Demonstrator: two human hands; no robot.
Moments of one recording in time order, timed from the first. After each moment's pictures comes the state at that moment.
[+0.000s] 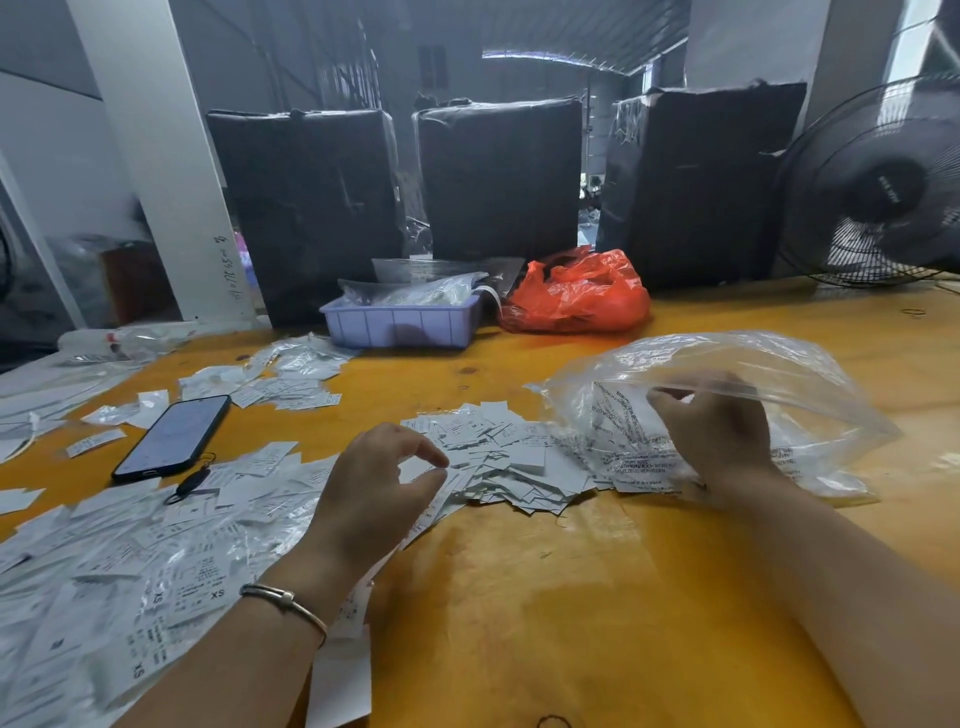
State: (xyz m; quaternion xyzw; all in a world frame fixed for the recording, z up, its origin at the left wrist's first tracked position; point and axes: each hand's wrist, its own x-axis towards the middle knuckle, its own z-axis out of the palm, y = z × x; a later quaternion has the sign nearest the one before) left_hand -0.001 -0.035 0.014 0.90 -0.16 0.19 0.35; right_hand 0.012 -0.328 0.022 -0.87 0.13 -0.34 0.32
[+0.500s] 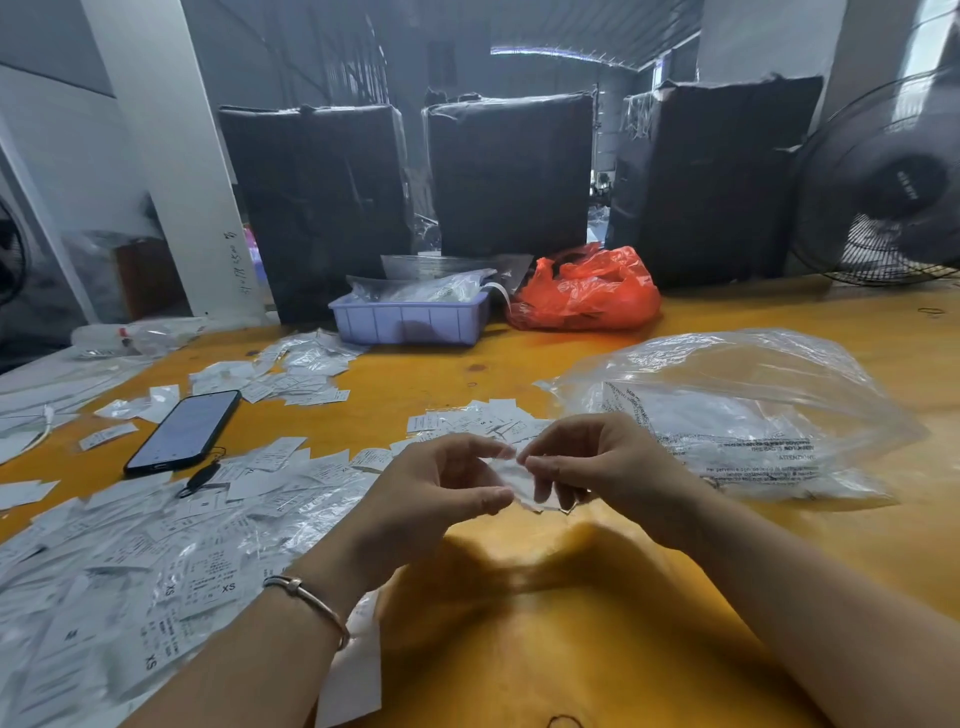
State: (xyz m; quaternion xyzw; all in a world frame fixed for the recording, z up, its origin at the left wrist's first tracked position) left_hand -0.012 -0.051 0.020 0.77 -0.22 -0.07 0.59; right_hand -0.020 -0.256 0.027 -0.78 -0.18 0.00 0.60
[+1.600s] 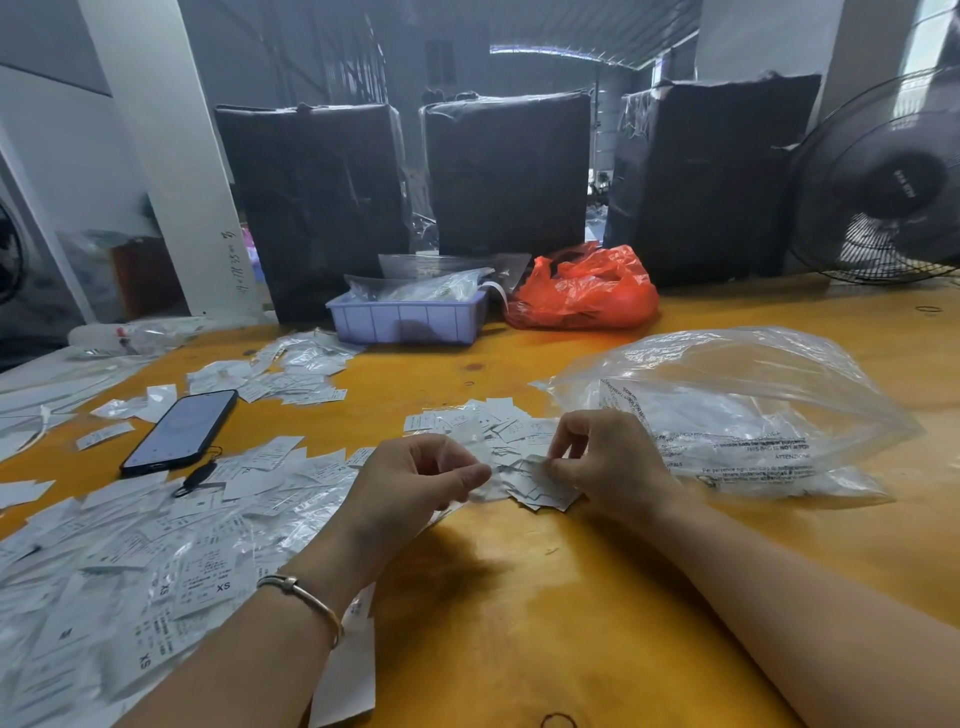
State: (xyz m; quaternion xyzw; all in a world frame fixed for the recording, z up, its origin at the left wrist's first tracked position) left_hand -0.008 -0.048 0.017 0.79 -0.14 0.02 0.60; right_hand 0.007 -0.261 0.007 -0.92 -0.08 -0.19 0.35
